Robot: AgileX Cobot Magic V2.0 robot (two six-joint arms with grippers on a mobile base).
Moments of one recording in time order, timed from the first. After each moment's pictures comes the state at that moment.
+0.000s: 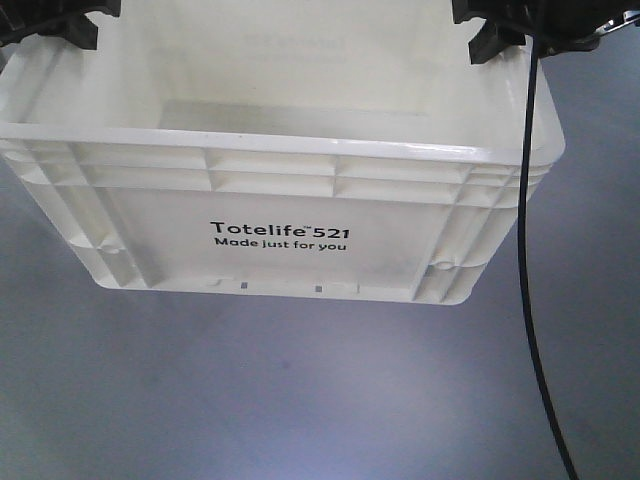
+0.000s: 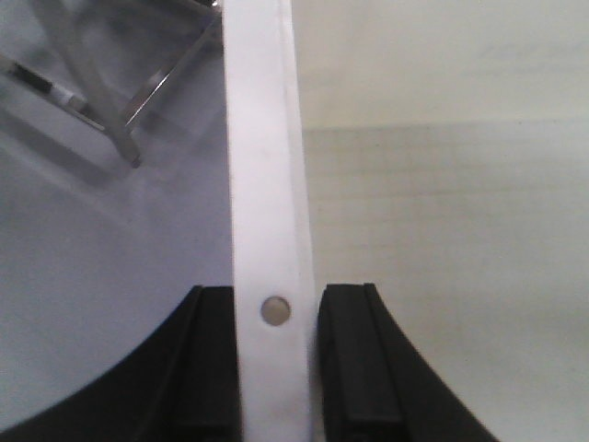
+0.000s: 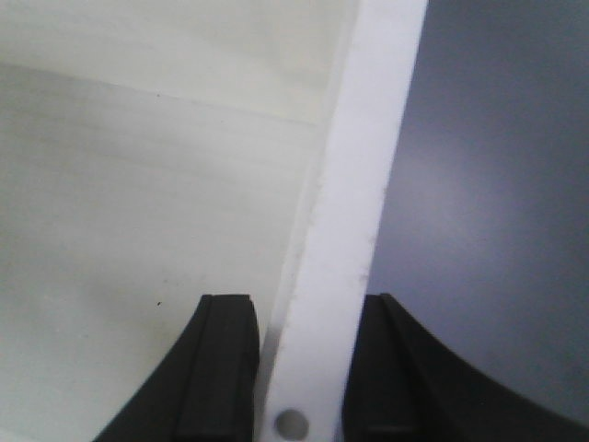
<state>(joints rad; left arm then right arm) -0.24 1.52 -1.70 0.06 1.10 -0.15 0.26 1.60 -1.75 0.05 1.15 0.02</state>
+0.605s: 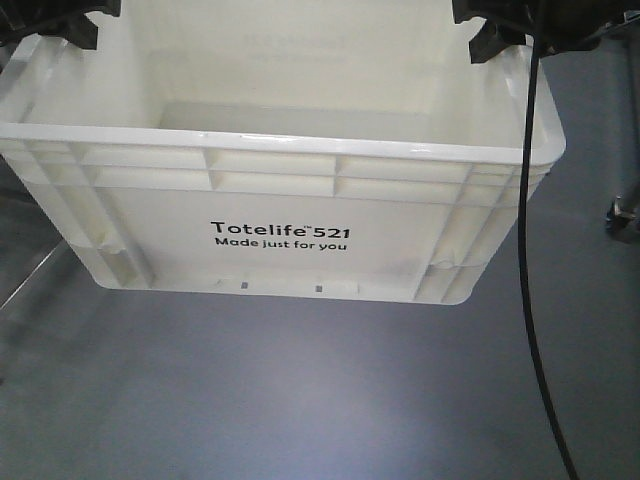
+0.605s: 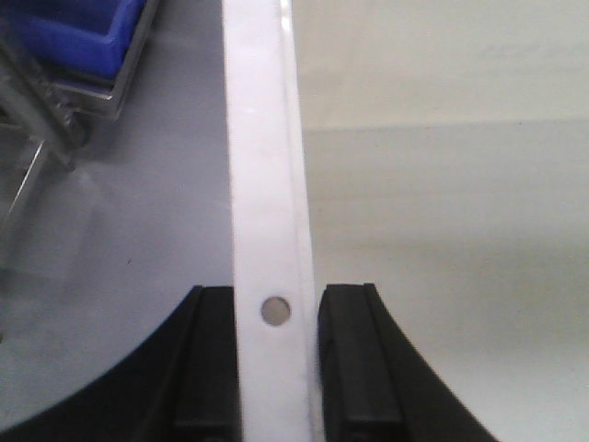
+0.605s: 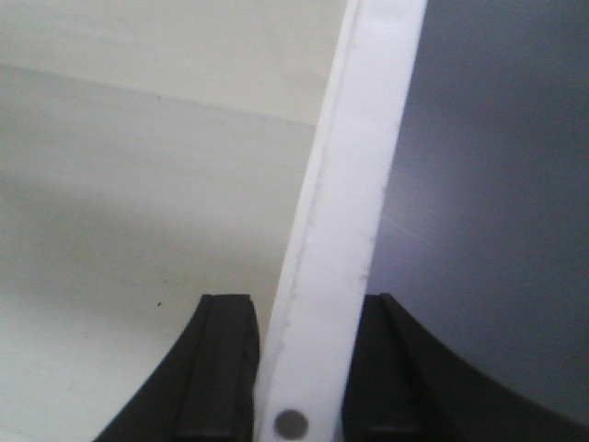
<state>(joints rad) -0.24 1.52 -1.70 0.06 1.10 -0.15 0.26 1.60 -1.75 0.05 1.15 0.02</state>
